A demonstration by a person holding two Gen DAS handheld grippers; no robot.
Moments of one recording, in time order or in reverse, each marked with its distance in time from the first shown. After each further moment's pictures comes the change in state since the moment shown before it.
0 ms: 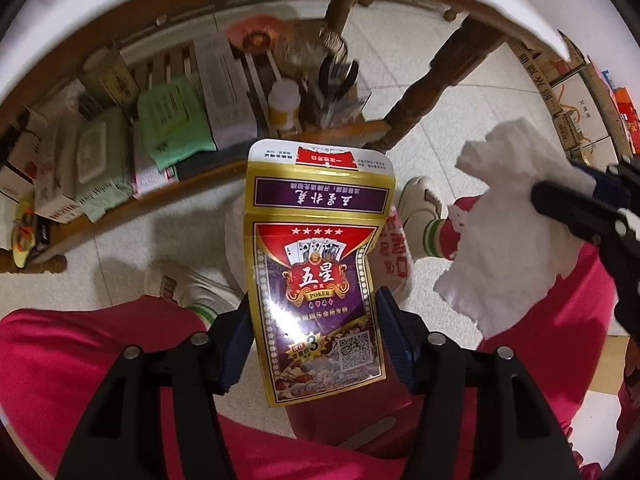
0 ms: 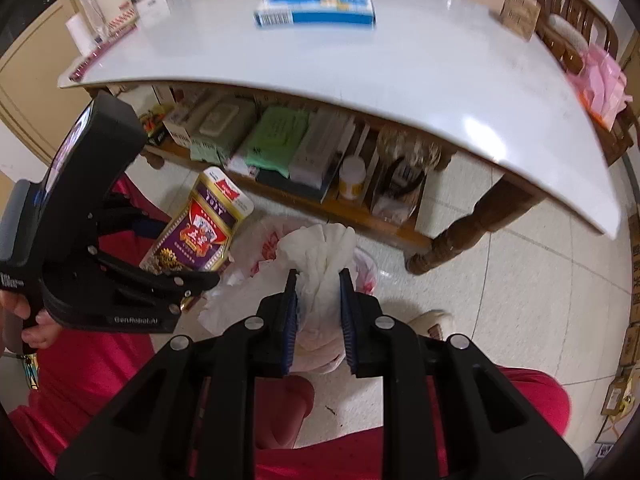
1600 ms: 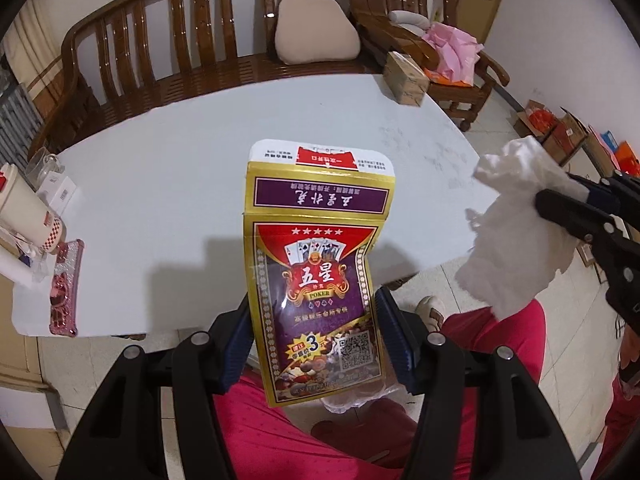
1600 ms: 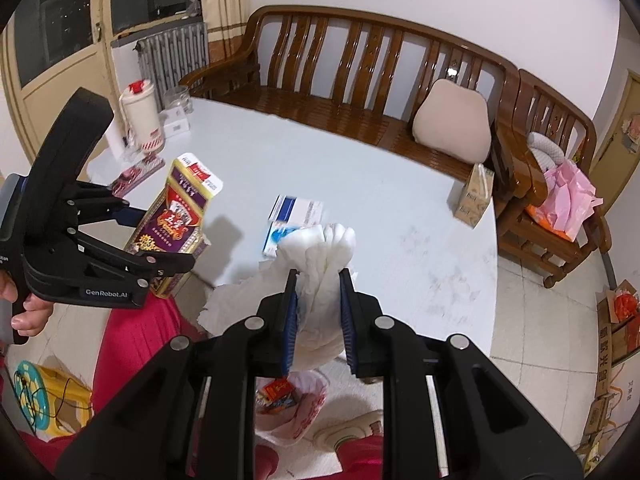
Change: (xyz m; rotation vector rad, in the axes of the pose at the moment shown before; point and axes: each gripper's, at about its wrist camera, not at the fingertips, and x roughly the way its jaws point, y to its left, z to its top) left arm -0.259 -0.001 0.057 -0.028 -0.372 0.148; right arm -0.214 0.007 0.123 -0.129 -0.342 -0.052
